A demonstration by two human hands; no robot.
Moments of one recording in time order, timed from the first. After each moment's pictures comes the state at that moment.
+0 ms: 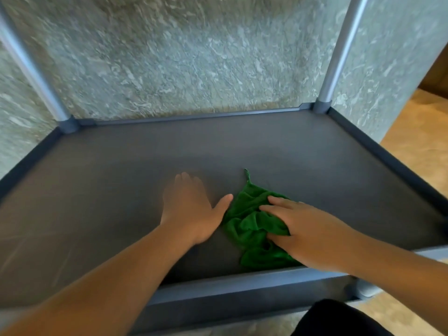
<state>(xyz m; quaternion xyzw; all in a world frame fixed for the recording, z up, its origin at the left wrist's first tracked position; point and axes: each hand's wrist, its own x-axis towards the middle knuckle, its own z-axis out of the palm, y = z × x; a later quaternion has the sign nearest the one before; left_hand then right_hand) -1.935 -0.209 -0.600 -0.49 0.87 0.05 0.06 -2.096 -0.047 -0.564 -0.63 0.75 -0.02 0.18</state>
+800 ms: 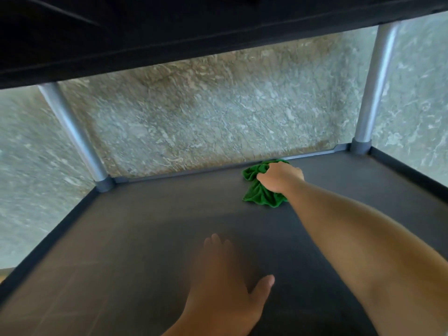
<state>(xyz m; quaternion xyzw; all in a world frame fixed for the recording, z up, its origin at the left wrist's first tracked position) -1.948 -0.227 -0.607 -0.51 0.85 0.07 0.11 -2.206 -0.348 -0.583 -0.49 0.85 -0.14 0.09</state>
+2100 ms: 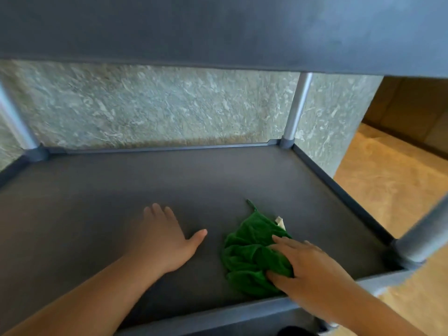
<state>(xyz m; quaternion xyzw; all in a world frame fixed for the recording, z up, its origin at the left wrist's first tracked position) -1.953 -0.202 -0.590 -0.51 0.85 0.04 0.11 -2.122 0.016 -0.553 -0.53 0.83 -0.06 0.17</state>
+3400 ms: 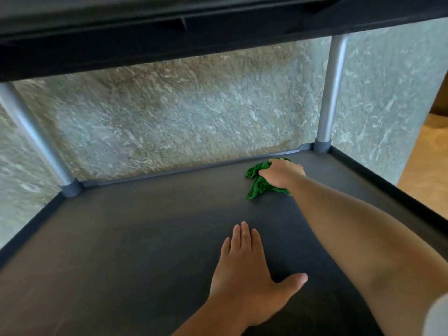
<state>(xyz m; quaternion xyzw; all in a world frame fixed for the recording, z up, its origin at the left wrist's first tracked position) -2.026 -0.184 -0.605 -0.38 0.91 0.12 0.08 -2.280 -0.289 -0.582 -0.43 0.88 -0.16 0.12</state>
